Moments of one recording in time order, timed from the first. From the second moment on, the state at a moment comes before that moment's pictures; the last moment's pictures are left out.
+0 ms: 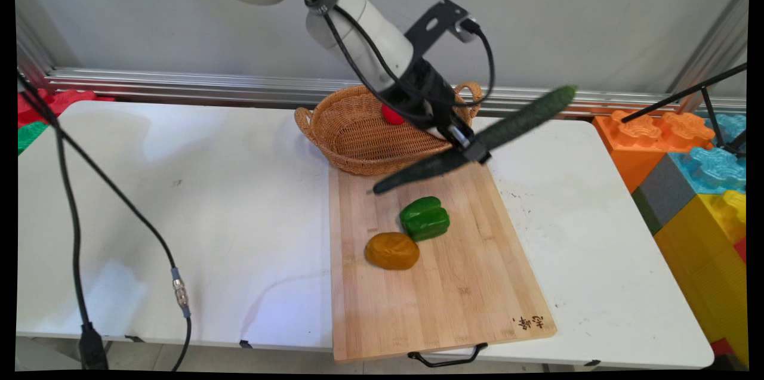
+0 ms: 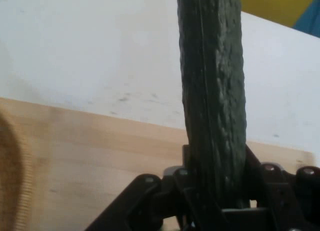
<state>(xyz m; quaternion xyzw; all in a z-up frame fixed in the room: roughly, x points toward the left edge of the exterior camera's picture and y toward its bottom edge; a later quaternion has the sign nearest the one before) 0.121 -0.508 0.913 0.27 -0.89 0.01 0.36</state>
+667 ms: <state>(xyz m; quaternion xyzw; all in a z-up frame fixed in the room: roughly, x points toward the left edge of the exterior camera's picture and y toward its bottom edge) 0.105 -0.423 0.865 0.29 -0.90 -0.03 0.34</state>
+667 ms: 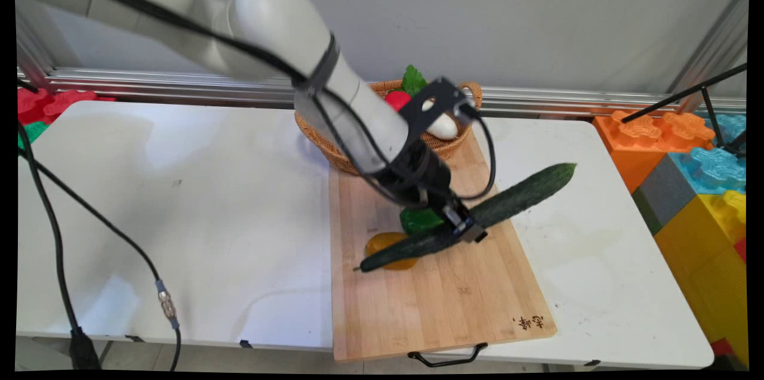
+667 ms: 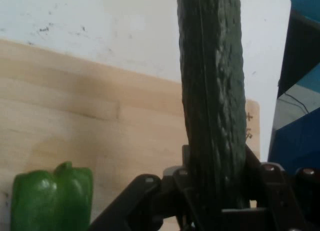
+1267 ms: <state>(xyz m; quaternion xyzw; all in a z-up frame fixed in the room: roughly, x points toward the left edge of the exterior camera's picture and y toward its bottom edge) 0.099 -0.411 0.791 0.30 -0.90 -0.02 0.33</state>
